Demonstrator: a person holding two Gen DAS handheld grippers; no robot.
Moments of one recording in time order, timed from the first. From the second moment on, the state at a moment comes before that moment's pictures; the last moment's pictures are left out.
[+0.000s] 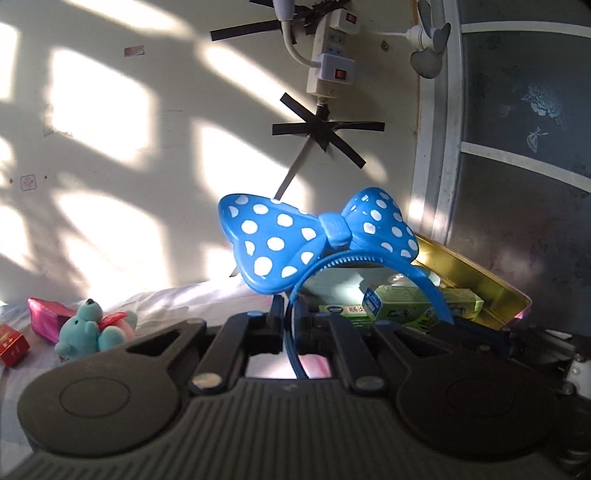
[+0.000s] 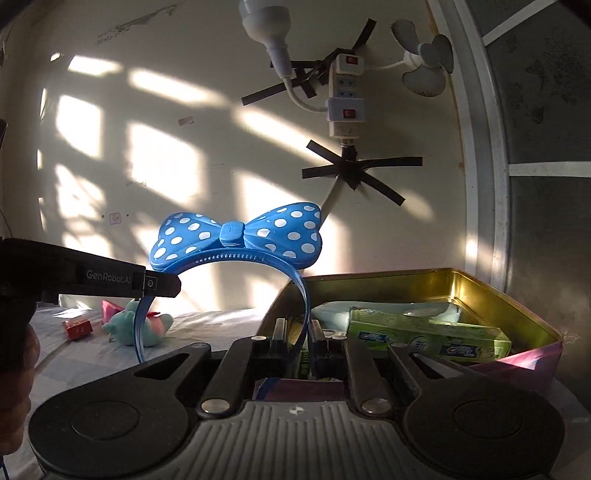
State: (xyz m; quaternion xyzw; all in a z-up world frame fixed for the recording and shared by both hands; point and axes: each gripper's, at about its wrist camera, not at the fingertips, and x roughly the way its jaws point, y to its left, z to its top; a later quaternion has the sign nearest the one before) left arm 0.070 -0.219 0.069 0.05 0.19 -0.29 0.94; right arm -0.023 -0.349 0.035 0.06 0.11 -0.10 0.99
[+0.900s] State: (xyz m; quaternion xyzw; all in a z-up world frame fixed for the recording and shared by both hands) left arm 0.094 -0.292 0.053 0.09 0.22 -0.29 0.93; right arm 0.017 -0.399 0.023 0.14 0.11 -0.20 0.96
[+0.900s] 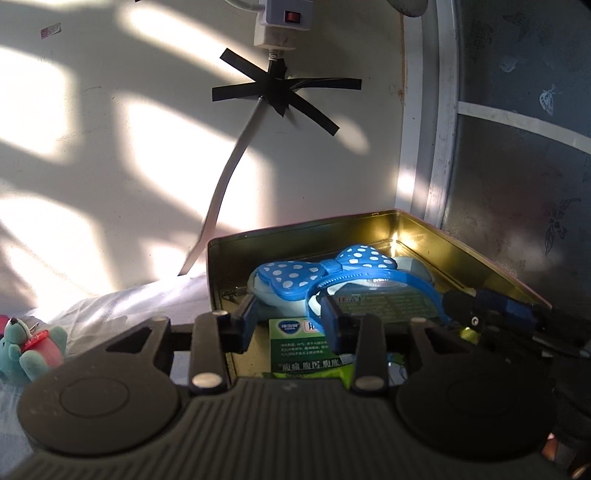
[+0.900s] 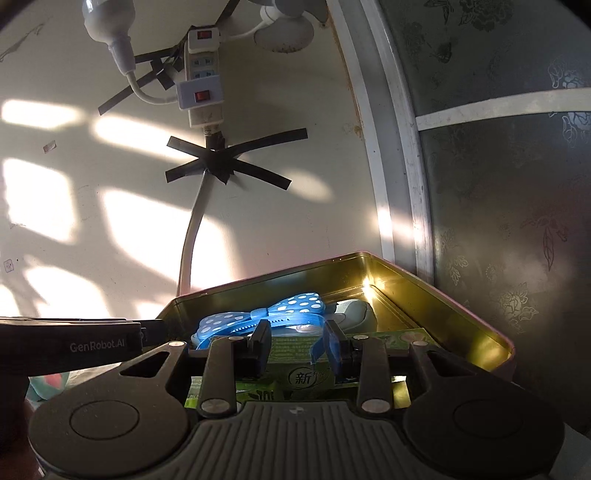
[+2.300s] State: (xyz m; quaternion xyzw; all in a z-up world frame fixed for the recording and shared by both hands) left arm 0.109 -0.010 -0.026 0.06 0.30 -0.06 0.95; right arm 0.049 -0.167 -0.019 0.12 0.27 0.01 0.96
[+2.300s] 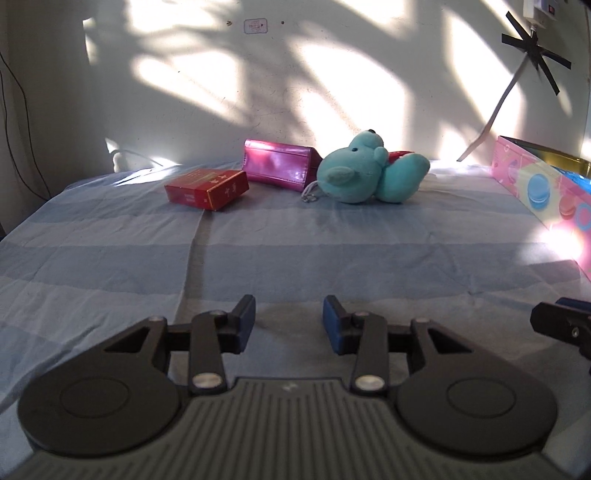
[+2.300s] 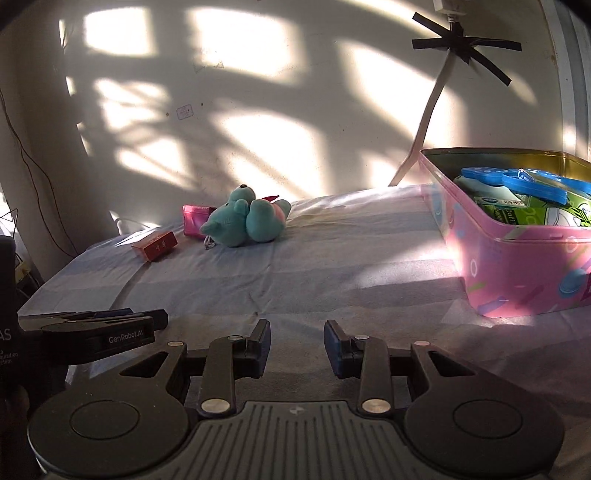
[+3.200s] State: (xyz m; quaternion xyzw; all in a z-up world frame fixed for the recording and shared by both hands) left arm 0.147 0.078 -0.025 -0.08 0.29 -0.04 0.95; right arm 0.216 -0.148 -0.014 0.09 0.24 -0.01 0.97
